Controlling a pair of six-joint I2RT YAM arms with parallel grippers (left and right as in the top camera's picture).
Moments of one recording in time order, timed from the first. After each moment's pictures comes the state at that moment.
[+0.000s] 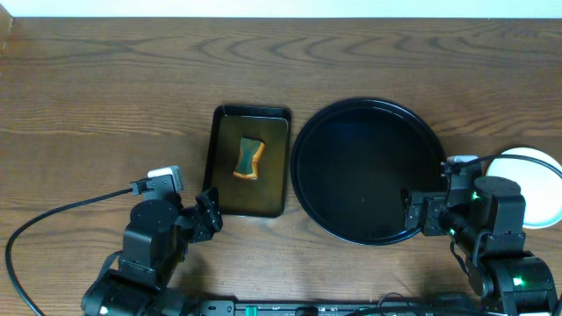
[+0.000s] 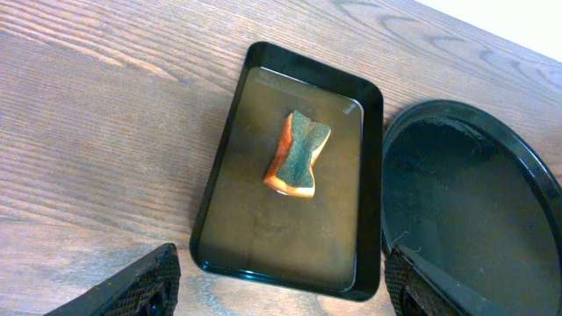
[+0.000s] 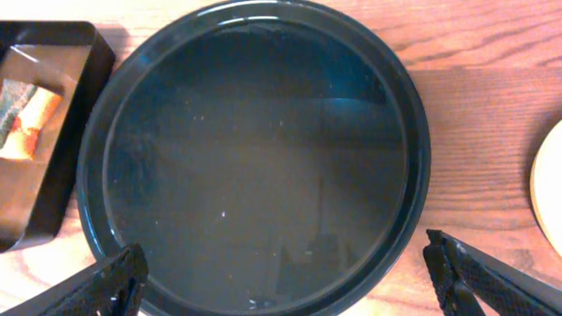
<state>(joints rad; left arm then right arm) -0.32 0.53 0.71 -0.85 -0.09 -0.51 0.08 0.69 0.74 -0.86 -0.10 0.10</state>
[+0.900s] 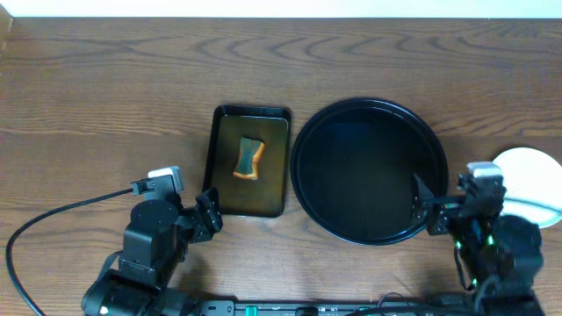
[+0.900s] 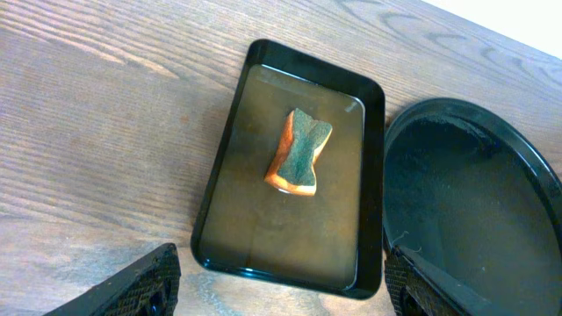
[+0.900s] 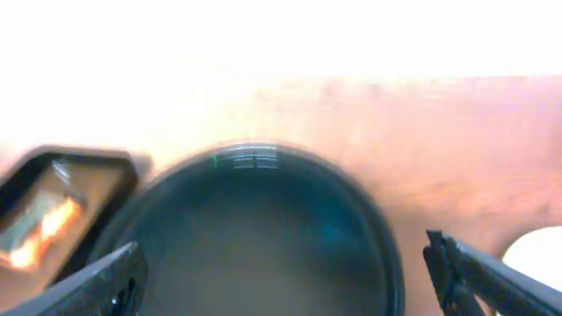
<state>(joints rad) -0.32 0.53 0.71 -0.85 -0.09 -0.51 0.08 0.38 0.57 -0.51 -0.07 0.06</state>
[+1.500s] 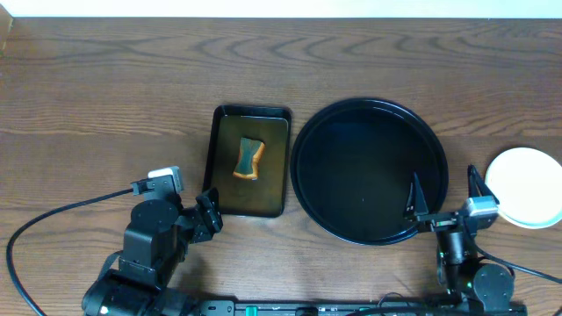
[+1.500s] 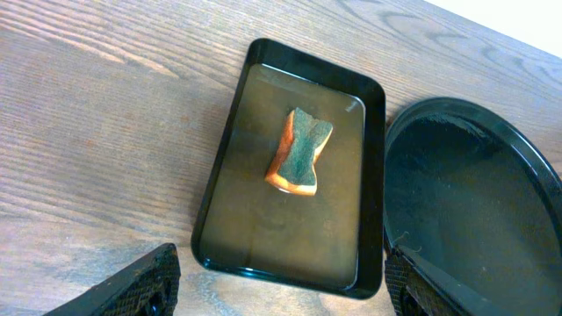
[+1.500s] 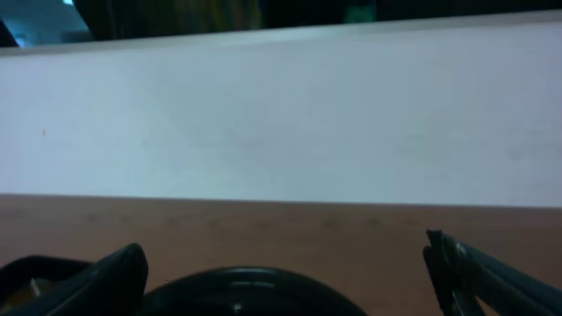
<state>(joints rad) -0.32 0.53 0.71 -0.85 -0.09 -0.51 0.08 0.02 0.05 0.13 -0.06 0.06</state>
